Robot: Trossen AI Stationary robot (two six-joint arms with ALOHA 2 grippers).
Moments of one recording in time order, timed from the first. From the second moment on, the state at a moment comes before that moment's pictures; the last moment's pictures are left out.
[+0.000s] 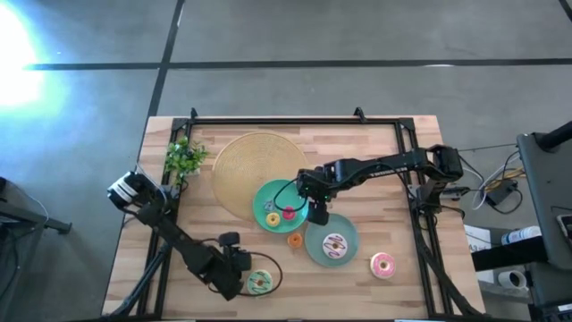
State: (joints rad) left arm -0.75 1.77 1.03 -0.57 -0.34 -0.78; right arm -0.01 1.79 1.31 -0.75 -0.05 0.21
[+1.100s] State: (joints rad) left arm -0.66 1.40 0.95 -0.42 -0.32 -1.03; right arm 0.00 1.65 1.31 -0.53 -0.09 0.00
